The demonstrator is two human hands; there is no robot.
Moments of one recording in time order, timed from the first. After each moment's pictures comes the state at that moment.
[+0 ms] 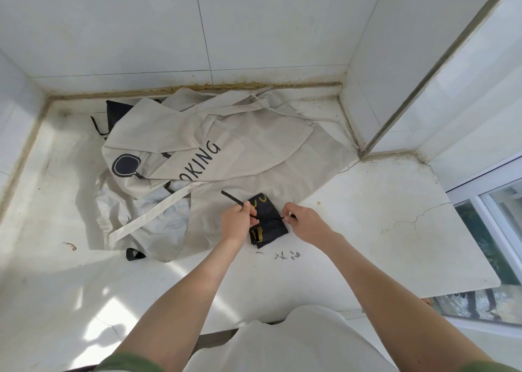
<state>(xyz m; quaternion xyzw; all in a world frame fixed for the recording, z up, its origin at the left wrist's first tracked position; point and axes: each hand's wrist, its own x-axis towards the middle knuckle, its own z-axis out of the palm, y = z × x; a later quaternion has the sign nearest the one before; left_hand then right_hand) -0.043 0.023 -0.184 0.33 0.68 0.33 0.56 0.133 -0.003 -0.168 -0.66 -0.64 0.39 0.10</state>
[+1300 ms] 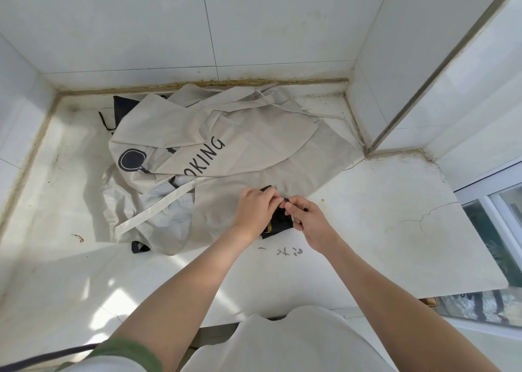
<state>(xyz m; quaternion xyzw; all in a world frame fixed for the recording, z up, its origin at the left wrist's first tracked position) -0.030 0.029 -0.171 0.79 0.51 0.24 0.22 0.119 -0.014 -0.153 -0.56 -0.34 0.64 0.41</state>
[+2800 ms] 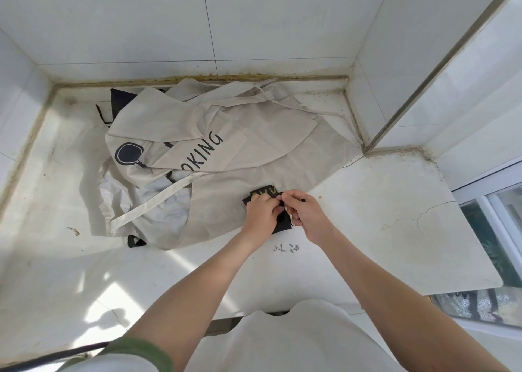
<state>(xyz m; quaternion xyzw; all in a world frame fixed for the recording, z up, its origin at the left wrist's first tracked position) -0.008 0.005 -0.176 0.72 0.58 0.18 0.34 0.118 -0.003 -0.156 -0.61 -0.29 0.63 0.39</state>
